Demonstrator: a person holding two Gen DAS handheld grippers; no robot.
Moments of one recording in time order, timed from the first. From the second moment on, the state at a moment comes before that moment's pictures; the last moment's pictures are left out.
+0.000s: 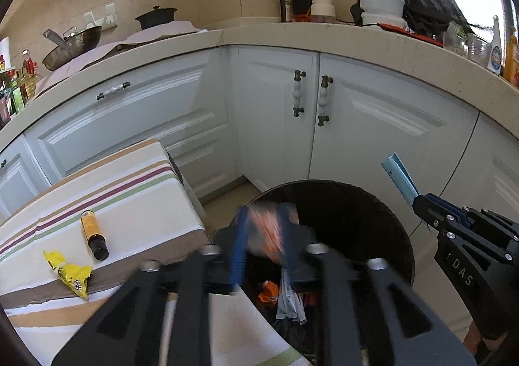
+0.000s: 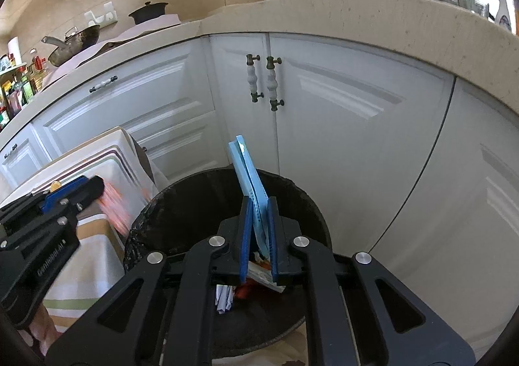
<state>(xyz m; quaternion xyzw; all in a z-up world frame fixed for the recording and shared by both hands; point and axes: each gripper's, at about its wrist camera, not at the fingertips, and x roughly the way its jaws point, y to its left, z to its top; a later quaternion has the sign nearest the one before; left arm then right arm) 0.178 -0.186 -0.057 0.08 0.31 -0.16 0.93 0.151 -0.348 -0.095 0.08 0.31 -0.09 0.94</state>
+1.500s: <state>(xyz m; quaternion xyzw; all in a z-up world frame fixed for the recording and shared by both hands) 0.137 0.050 -0.054 -0.01 0.35 0.09 0.93 0.194 -0.158 -0.077 0.00 0.32 0.09 0.94</state>
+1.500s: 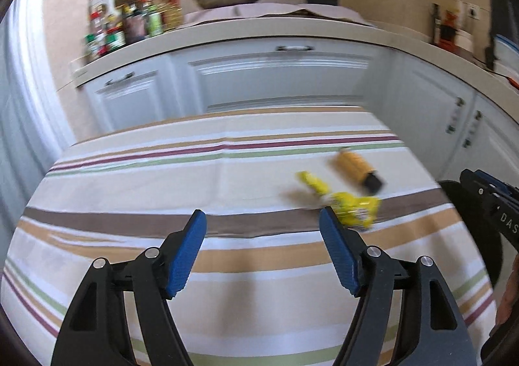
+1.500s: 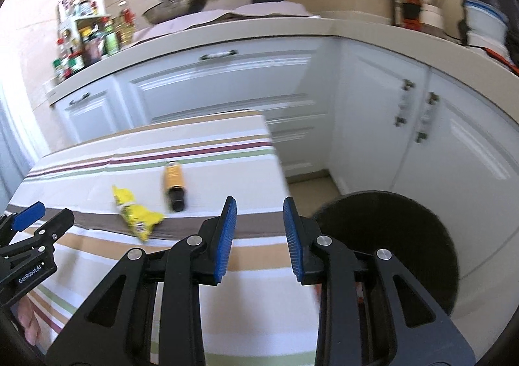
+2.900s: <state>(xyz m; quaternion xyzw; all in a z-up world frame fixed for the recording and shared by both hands) 0.136 0.117 -0.076 -0.06 0.37 0.14 0.92 0.263 -0.068 -0.115 -0.06 0.40 0.13 0.90</state>
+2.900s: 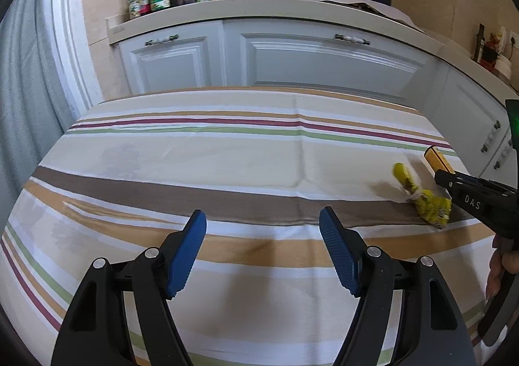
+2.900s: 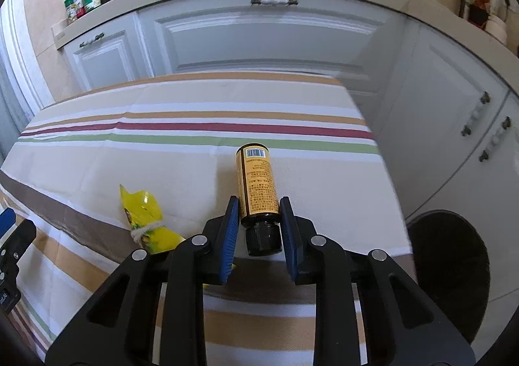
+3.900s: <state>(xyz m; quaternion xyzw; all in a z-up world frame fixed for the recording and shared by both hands) 0.199 -0.005 -0.087 -0.02 0.40 0.03 0.92 0.216 -0.220 -0.100 -0.02 0.35 0.00 0.93</state>
